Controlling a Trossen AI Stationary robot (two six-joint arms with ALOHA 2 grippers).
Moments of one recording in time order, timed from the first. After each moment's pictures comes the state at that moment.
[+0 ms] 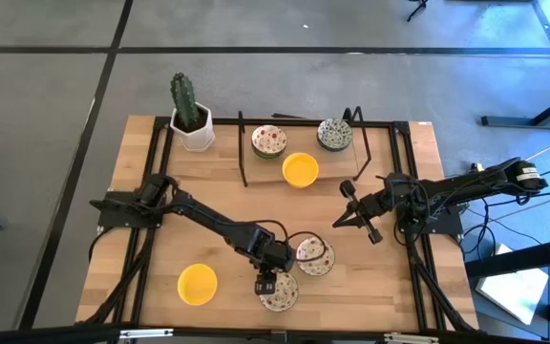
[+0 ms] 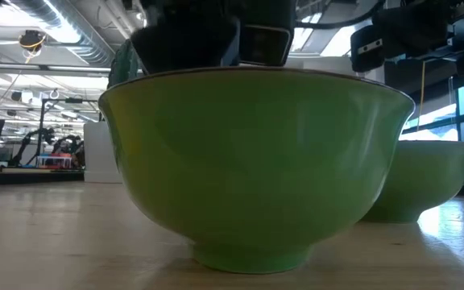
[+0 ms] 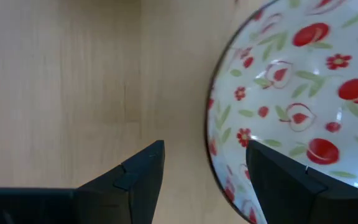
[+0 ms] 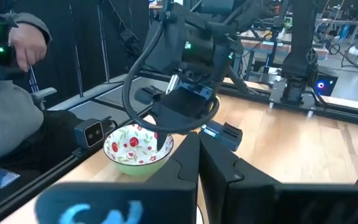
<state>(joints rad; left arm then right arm) -0.35 2.08 1.55 -0.66 0.11 -0.45 0.06 0.79 0.25 0.52 -0.38 -0.10</state>
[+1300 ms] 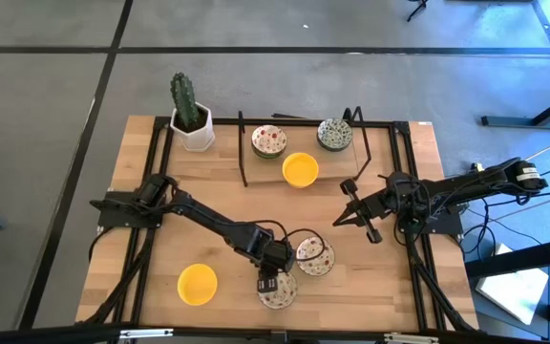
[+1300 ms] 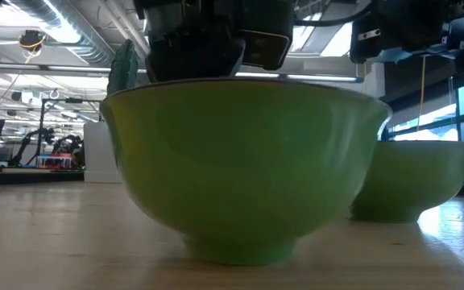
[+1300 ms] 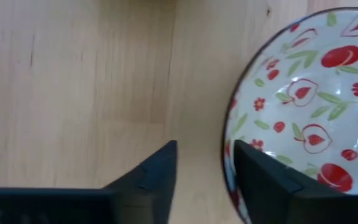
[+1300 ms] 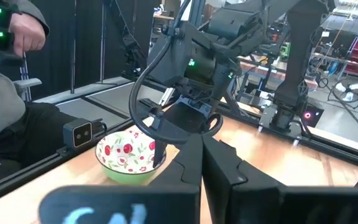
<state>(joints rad) -0.35 2.08 1.55 -0.67 0.04 -0.51 0.06 0.79 0.25 0.56 -0.38 -0.24</state>
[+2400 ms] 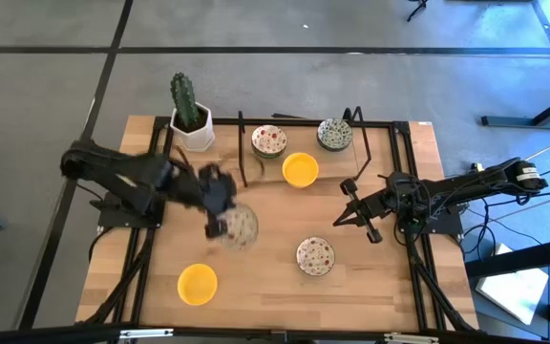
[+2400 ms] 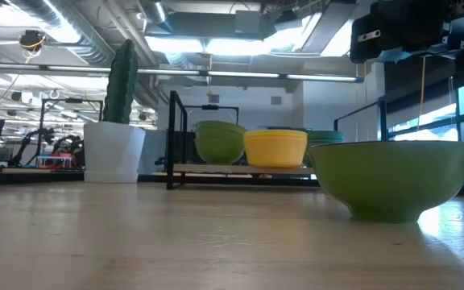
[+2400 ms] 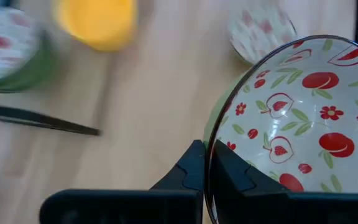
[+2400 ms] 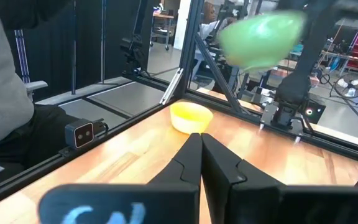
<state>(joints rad) -0.30 1.39 1.55 -1.17 -0.27 -0.50 0.06 0.79 0.25 0.56 -0.38 -0.21</state>
